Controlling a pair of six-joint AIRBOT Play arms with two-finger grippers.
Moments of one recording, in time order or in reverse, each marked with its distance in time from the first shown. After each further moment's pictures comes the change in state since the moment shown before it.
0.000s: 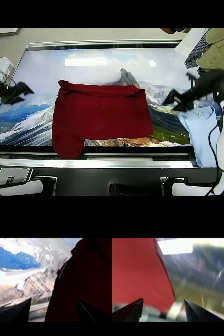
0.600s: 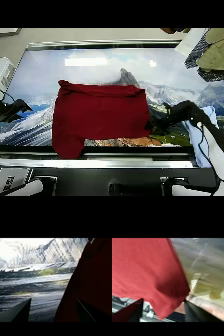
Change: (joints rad) left arm 0.070 0.150 -0.250 0.046 -0.035 -0.008; right arm 0.161 0.049 -0.505 0.142 0.289 -0.024
